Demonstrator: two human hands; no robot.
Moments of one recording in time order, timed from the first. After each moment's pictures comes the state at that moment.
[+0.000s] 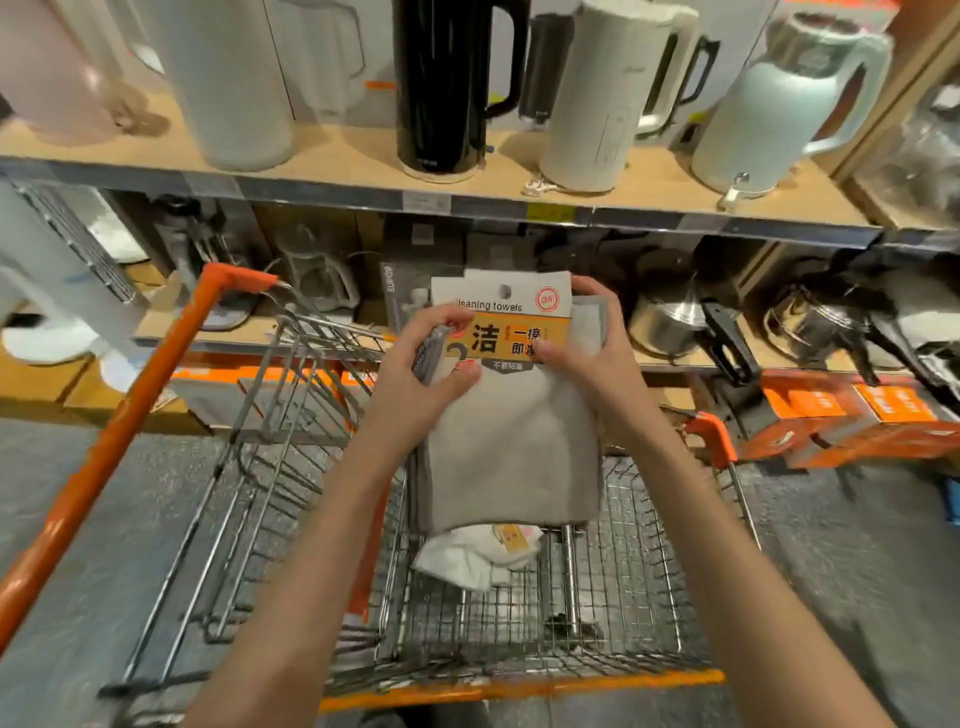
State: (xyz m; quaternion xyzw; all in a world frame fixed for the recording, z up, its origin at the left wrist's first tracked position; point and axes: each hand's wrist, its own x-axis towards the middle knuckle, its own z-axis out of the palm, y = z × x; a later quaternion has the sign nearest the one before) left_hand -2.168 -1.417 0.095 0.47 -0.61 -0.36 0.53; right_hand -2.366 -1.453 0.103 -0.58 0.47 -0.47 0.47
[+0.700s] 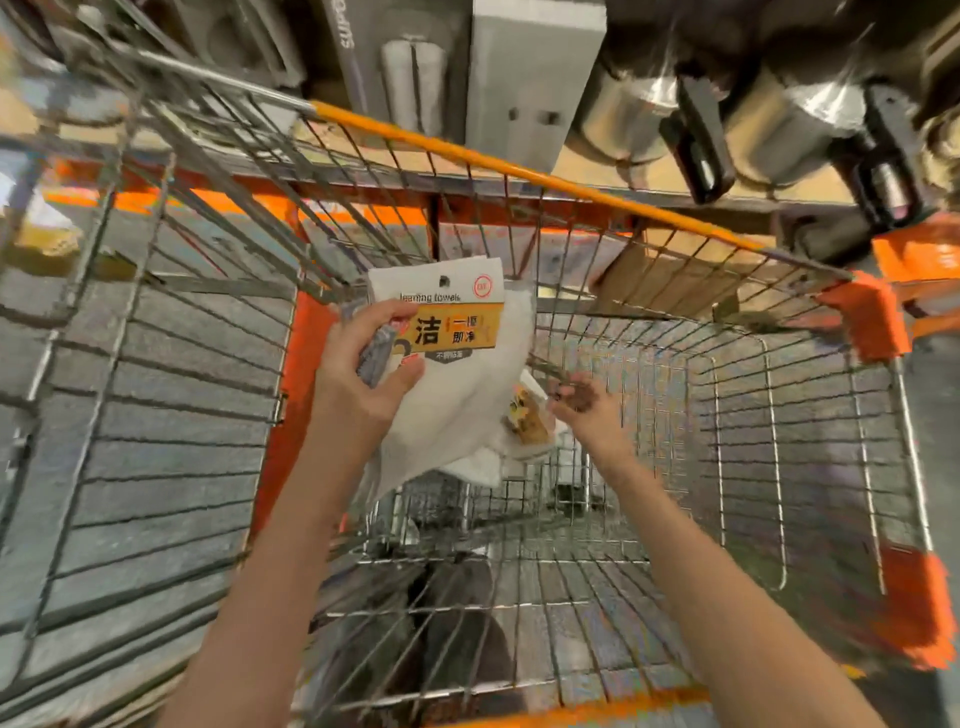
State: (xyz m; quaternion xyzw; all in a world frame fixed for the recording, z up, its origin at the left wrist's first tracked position) left_hand -2.147 -1.411 -0.136 0.62 -0.55 -0.35 0.43; right_hand -2.406 -1.433 -0.267 -0.38 0.69 -0.28 0.55
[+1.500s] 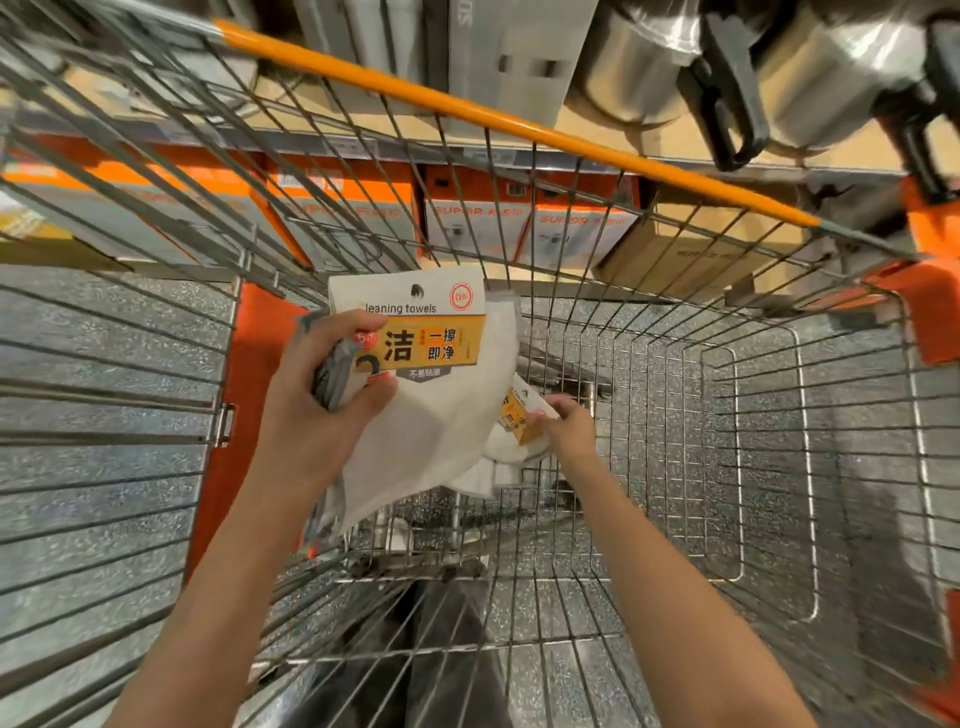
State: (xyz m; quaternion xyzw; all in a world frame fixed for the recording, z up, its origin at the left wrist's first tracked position) left_hand -2.152 -1.419 -0.175 0.64 -0.49 -0.42 0.41; right_hand -2.400 -1.443 -0.370 -0.29 0.76 -0.20 0.55
